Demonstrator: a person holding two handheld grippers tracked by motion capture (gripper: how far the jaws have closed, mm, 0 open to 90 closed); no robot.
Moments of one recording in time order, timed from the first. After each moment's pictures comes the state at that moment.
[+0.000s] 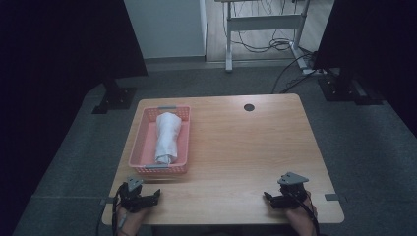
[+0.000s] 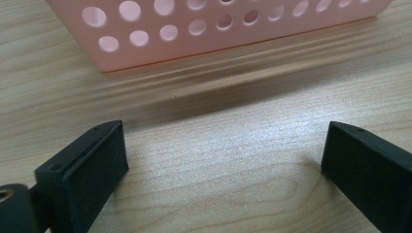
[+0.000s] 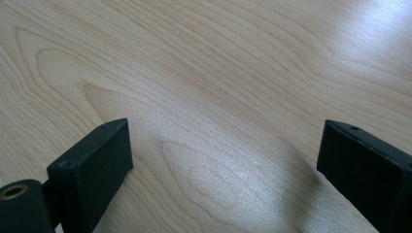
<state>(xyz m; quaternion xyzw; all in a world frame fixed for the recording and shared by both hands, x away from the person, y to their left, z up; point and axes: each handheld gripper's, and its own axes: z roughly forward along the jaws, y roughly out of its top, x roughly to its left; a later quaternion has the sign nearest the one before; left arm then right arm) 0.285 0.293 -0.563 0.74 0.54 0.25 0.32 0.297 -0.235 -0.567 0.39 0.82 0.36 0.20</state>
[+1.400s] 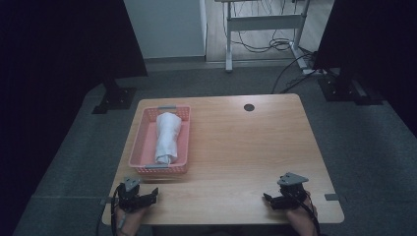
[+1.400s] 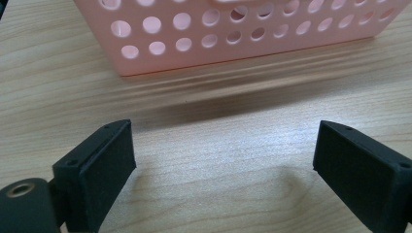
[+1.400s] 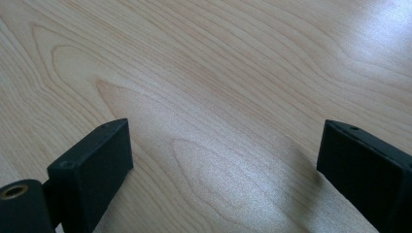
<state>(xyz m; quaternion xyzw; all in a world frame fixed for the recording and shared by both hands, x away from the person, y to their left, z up) 0.279 0.295 -0.554 0.72 0.56 0.25 0.33 0.296 -0.235 -0.567 0.38 0.83 0.36 0.19</state>
